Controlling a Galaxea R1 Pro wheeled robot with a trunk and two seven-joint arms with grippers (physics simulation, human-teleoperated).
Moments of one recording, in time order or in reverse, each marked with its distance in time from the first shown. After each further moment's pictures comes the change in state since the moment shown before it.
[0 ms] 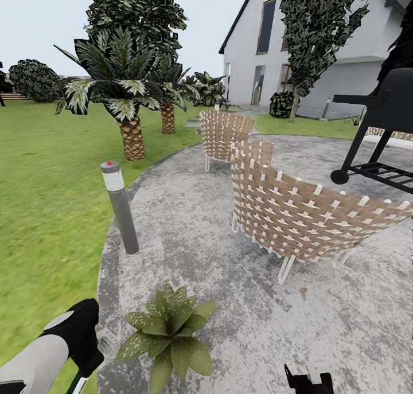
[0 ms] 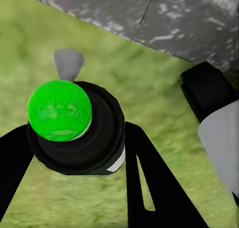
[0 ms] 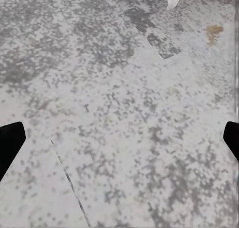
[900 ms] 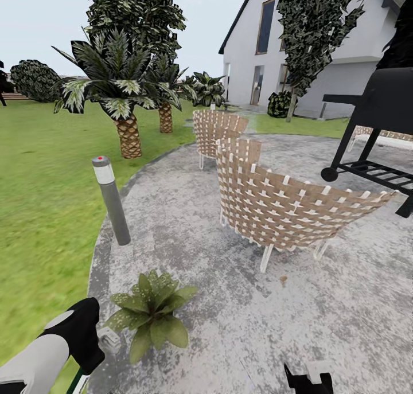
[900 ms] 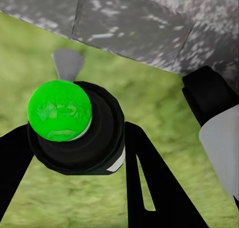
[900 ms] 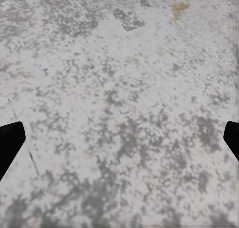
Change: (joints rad) left arm -0.001 -0.002 0.003 -0.009 0.006 -0.001 0.009; right arm 0.000 0.000 0.000 0.000 -0.001 -0.001 0.001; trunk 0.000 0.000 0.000
